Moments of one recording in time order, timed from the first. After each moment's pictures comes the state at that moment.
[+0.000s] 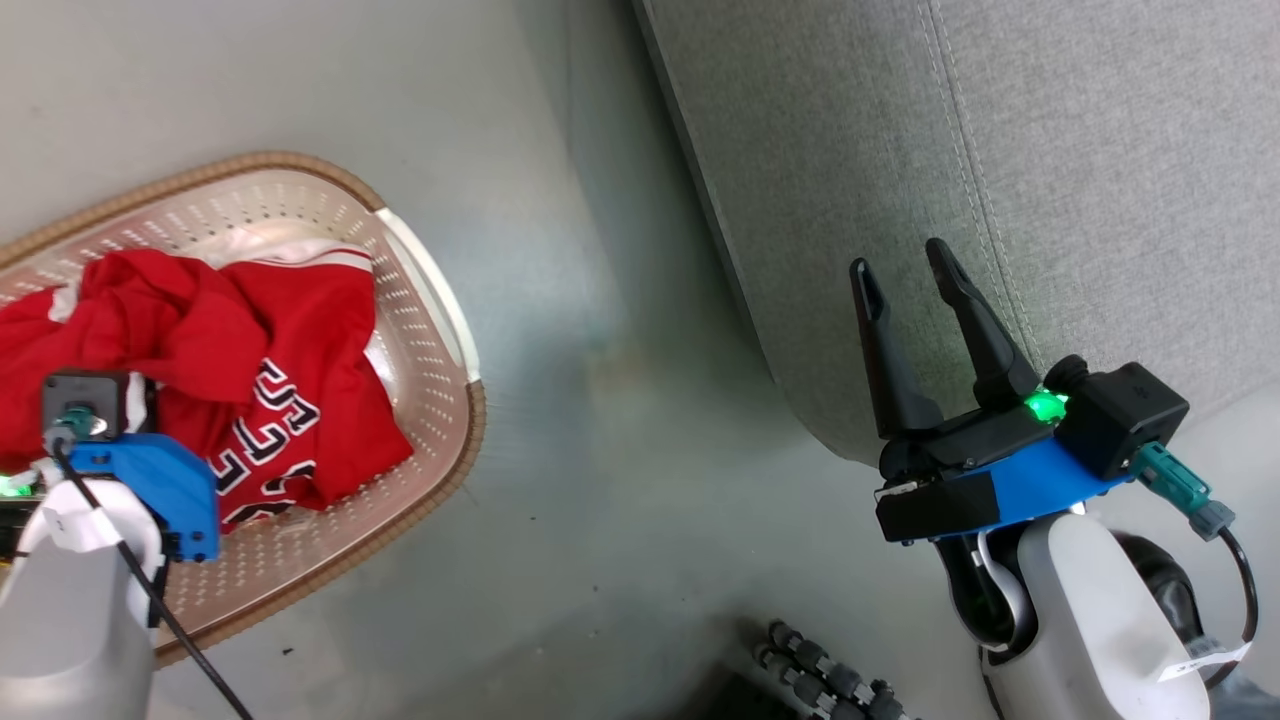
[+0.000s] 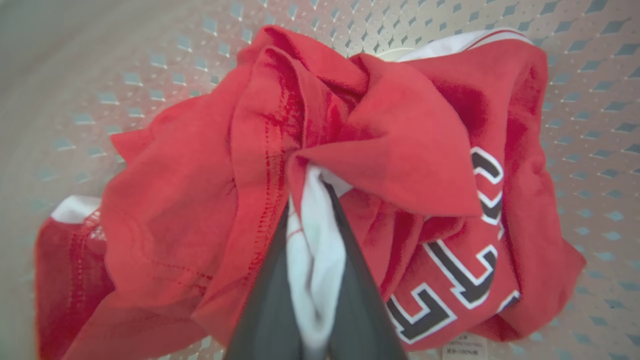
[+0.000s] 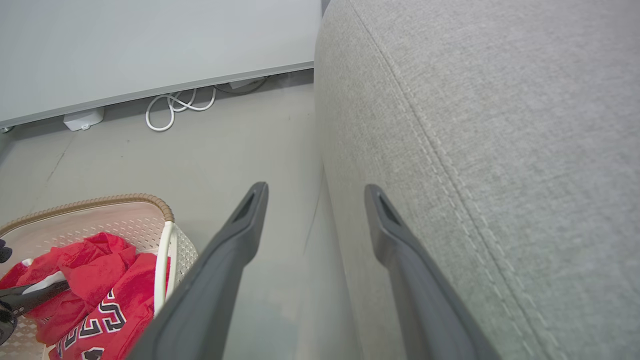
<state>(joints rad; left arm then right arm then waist) -0.60 0.39 -0.18 0.94 -0.15 -0.05 -0.07 -0.38 -0.05 0.19 0.18 0.29 0.13 -0.26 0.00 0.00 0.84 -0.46</state>
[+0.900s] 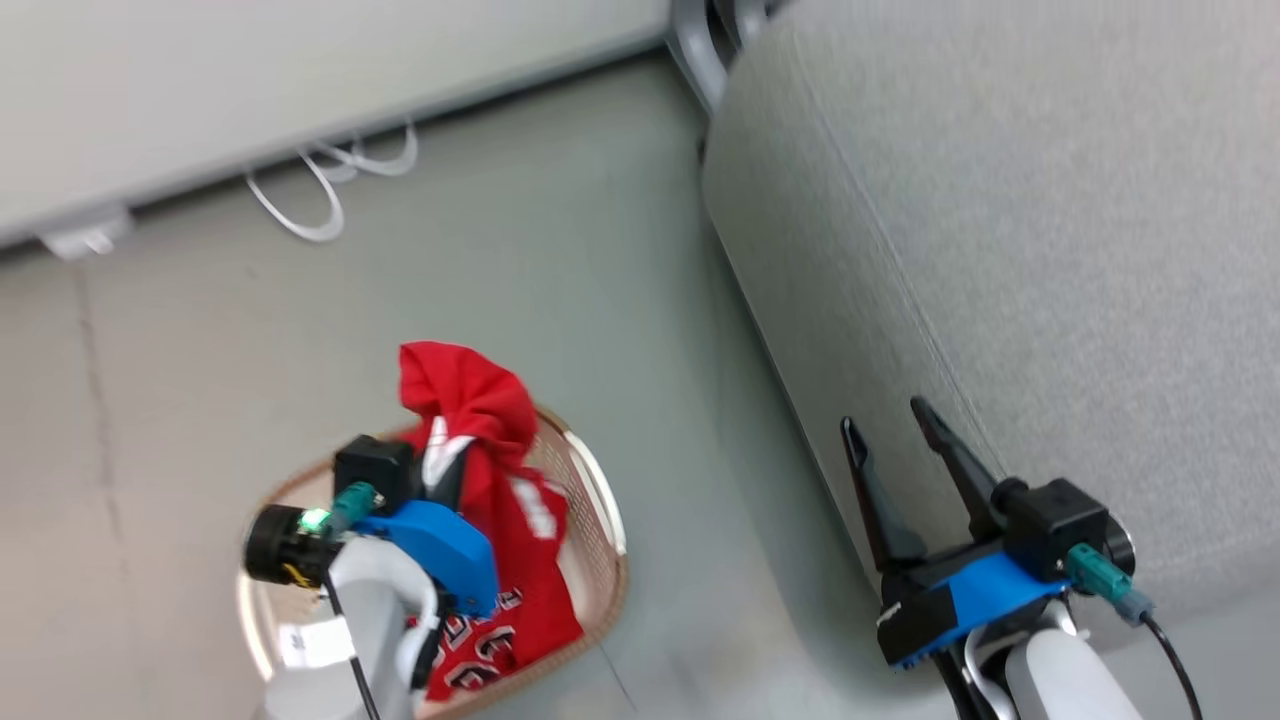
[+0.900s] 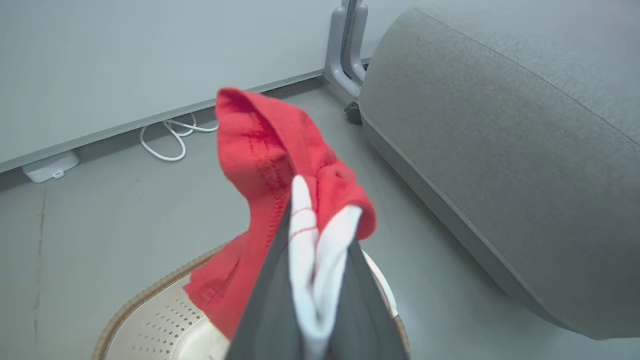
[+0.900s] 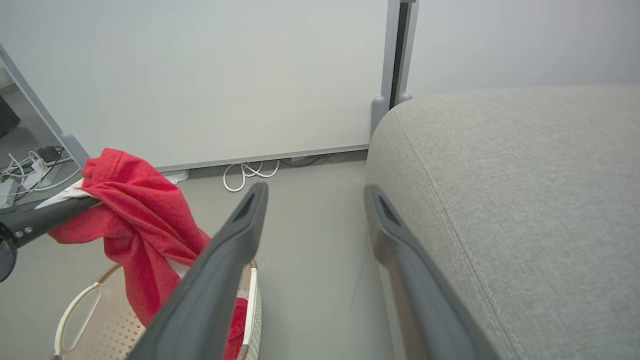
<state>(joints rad) -0.51 0.09 -0.32 0.93 -0.26 -0.12 -0.26 -0.22 -0.05 0.17 0.28 0.15 0.13 -0.23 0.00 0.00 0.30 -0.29</state>
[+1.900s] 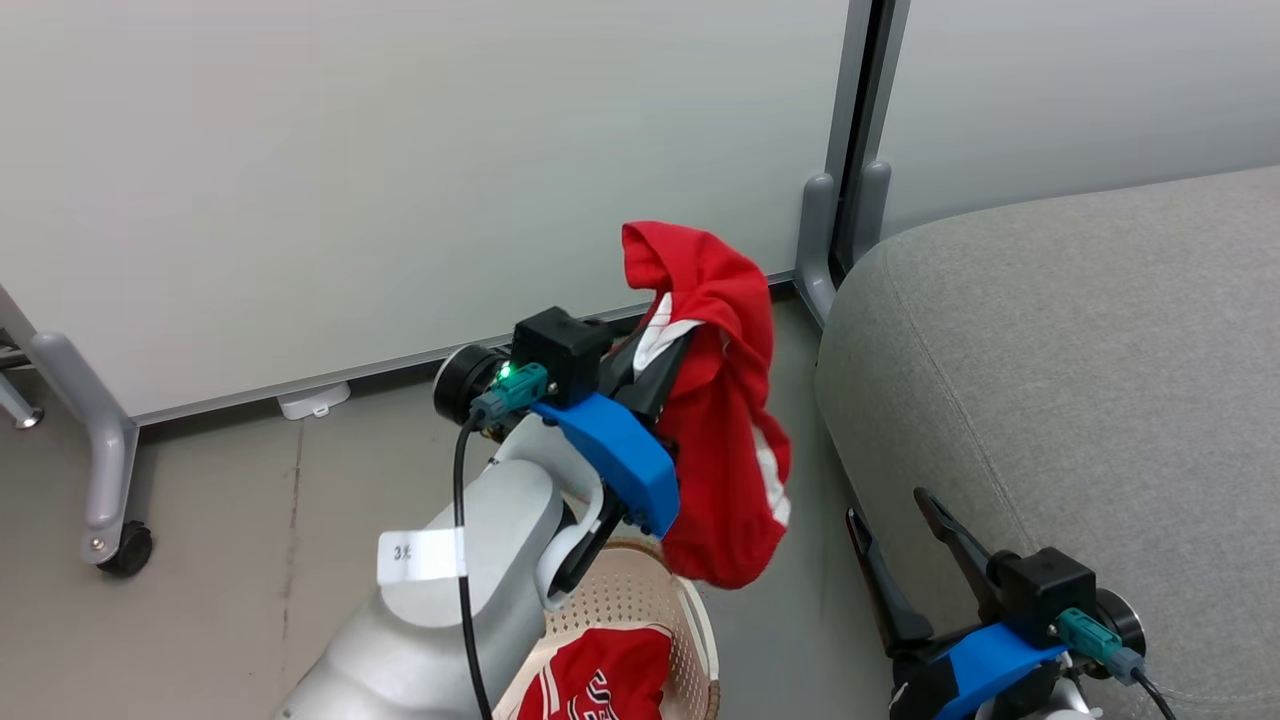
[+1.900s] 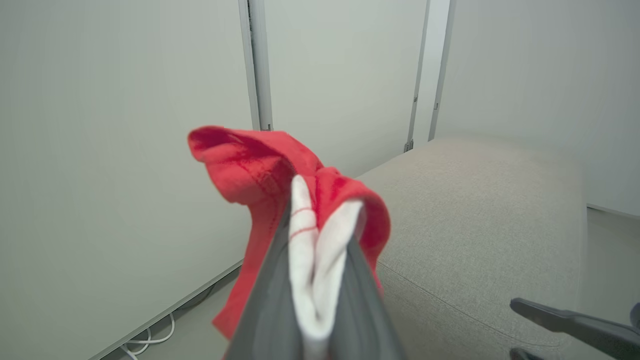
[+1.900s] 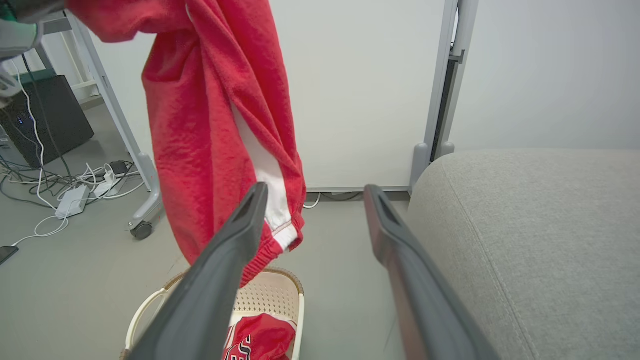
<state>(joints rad) -0.69 0.06 -0.77 0.66 -0.62 -0.13 -0.21 -0.06 -0.05 0.15 0.20 0.12 0.13 -0.11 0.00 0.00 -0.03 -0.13</state>
